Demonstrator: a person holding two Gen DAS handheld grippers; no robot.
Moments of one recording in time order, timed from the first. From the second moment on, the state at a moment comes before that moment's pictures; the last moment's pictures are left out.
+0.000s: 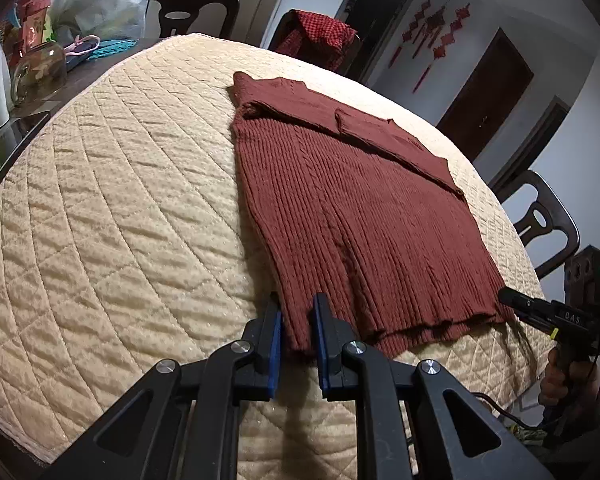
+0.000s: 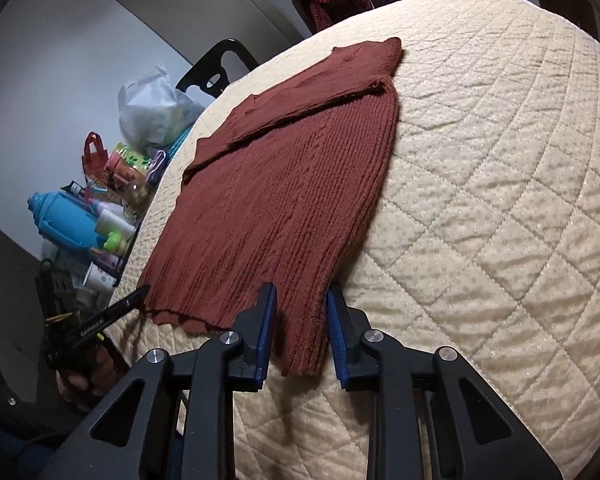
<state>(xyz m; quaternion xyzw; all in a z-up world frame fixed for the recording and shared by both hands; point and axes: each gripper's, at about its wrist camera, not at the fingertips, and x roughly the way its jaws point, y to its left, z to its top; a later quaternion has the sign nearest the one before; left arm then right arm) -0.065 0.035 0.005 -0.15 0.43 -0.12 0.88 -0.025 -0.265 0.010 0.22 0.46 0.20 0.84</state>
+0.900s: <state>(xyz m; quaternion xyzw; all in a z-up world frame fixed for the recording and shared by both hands) -0.054 0.072 0.059 -0.21 0.32 -0.15 0.91 -0.043 -0.300 0.052 0.29 0.37 0.25 0.85</state>
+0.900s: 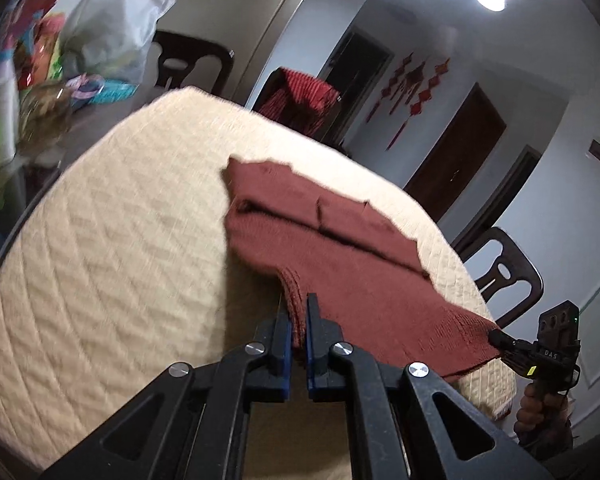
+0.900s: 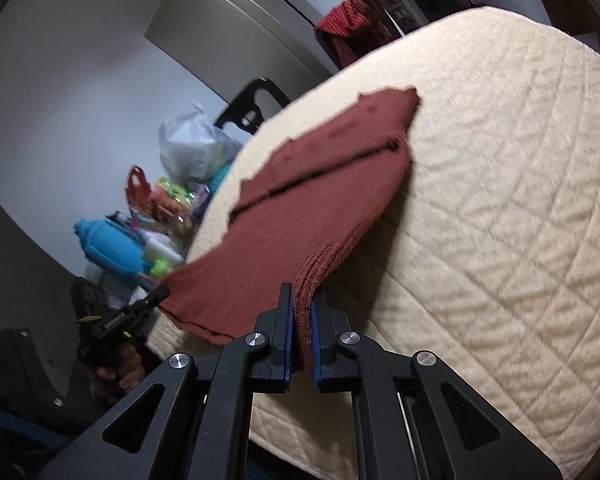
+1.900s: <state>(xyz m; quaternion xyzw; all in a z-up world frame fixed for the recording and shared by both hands) 0.231 0.065 0.034 -0.17 0.42 -0.09 0.89 0.199 -0.307 0.034 0.37 0.44 0.17 0.80</state>
